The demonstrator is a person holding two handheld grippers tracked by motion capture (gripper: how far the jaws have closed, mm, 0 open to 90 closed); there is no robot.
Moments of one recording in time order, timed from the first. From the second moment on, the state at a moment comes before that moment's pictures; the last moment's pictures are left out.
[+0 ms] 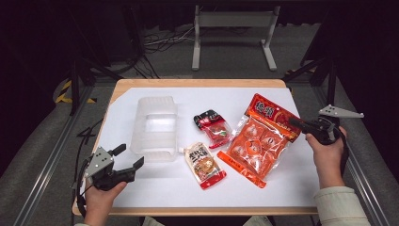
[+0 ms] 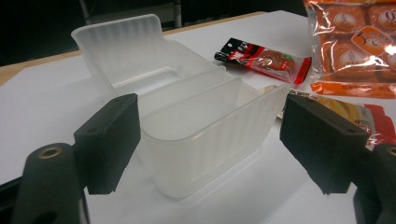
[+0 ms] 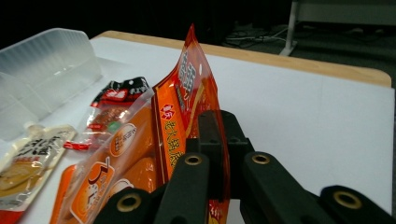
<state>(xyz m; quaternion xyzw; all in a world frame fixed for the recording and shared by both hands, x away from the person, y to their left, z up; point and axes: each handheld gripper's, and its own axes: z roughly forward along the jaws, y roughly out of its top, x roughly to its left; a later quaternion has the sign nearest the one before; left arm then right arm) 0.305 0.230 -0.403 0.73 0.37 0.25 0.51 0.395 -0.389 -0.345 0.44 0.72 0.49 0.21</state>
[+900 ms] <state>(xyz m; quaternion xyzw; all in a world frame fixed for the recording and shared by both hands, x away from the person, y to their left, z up) 0.303 0.214 -0.387 0.74 0.34 0.25 0.52 0.347 -0.348 -0.265 0.33 0.74 0.54 0.24</state>
